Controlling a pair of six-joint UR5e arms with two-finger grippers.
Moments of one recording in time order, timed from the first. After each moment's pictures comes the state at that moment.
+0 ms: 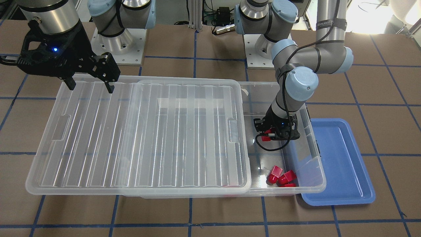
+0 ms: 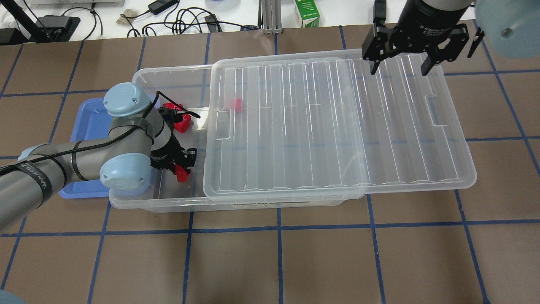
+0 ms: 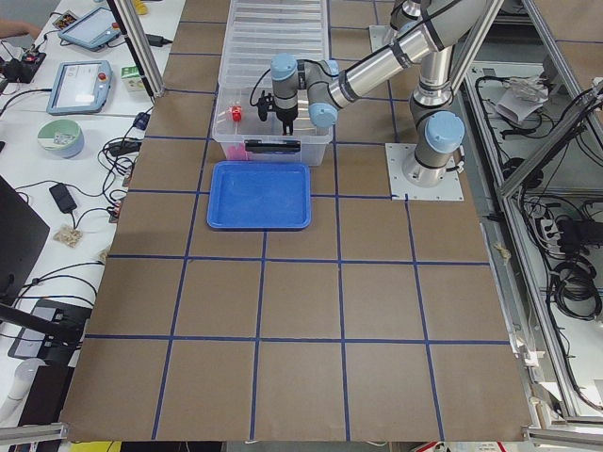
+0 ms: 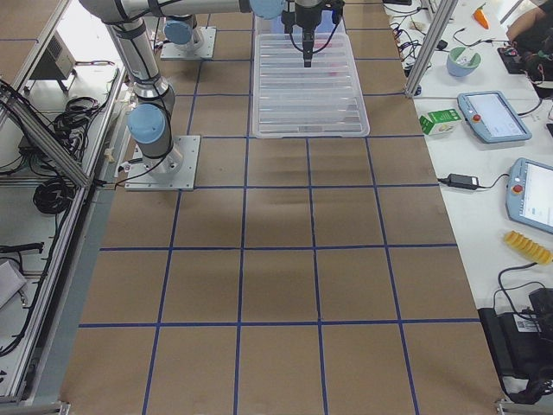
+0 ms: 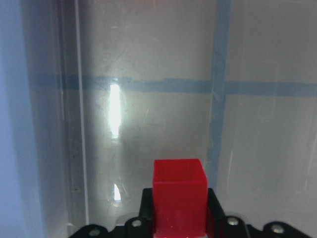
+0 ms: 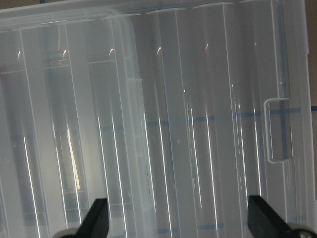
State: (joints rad) left arm -1.50 -1.78 -2.03 -0.92 1.55 0.02; right arm 1.59 -1.54 1.49 -1.61 -1.57 0.10
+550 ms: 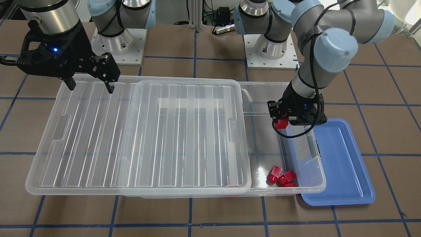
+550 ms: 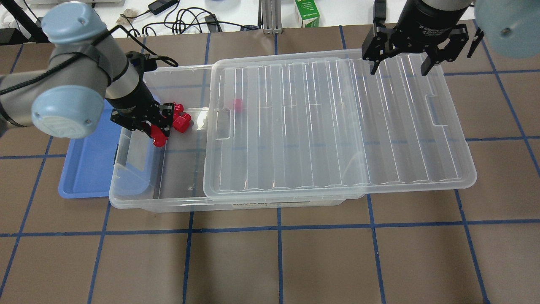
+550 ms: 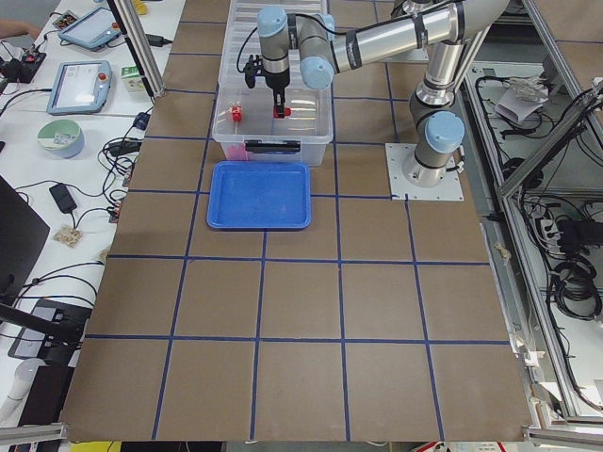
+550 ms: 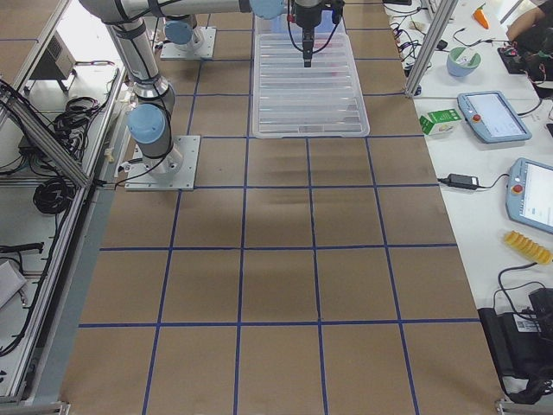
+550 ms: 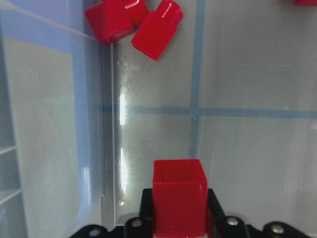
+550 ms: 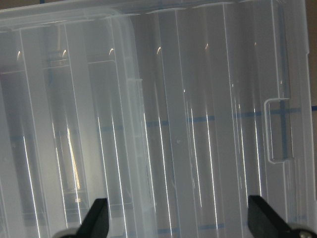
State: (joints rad) left arm -1.48 -1.67 -1.76 -1.34 1.55 0.06; right arm 1.58 -1.53 1.49 -1.61 -1.57 0.10
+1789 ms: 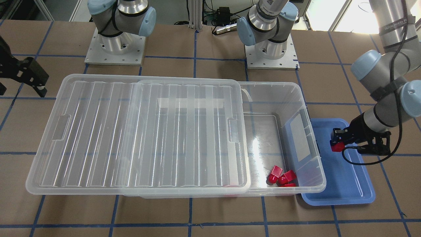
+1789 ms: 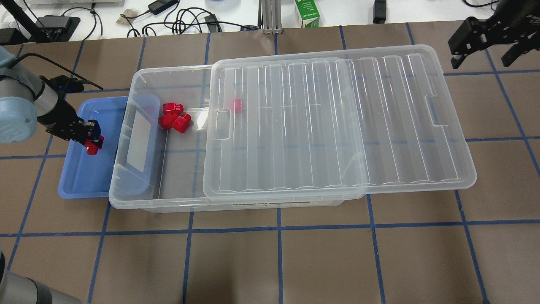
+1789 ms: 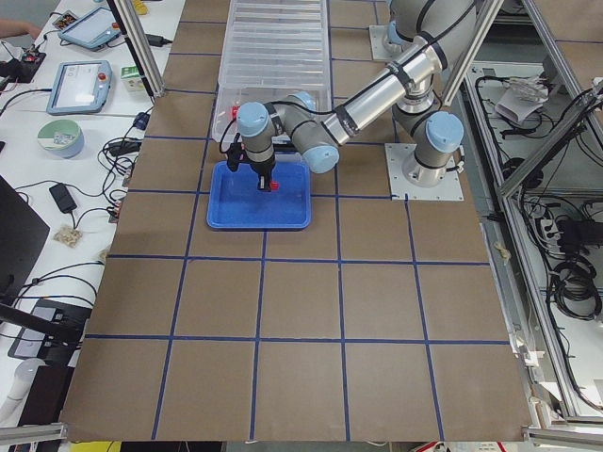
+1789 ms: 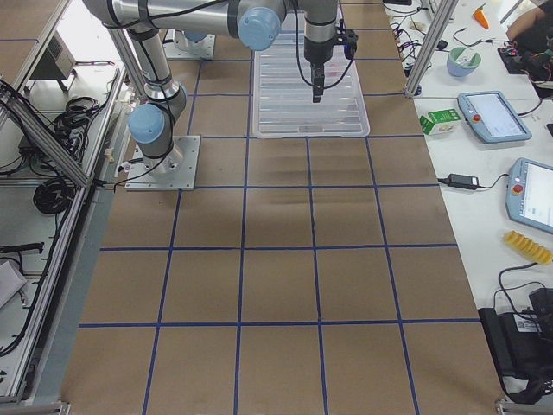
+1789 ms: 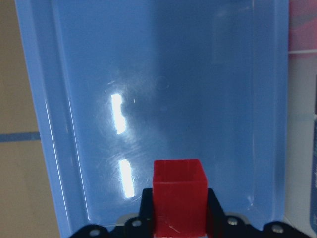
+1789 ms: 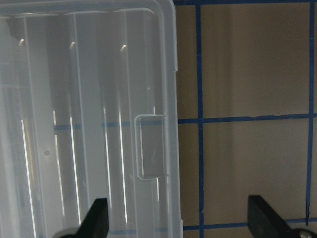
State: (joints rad) left arm -1.08 -1.91 -1.82 -1.07 1.55 0.54; right arm 1.26 -1.53 1.50 -1.59 -1.59 -0.27
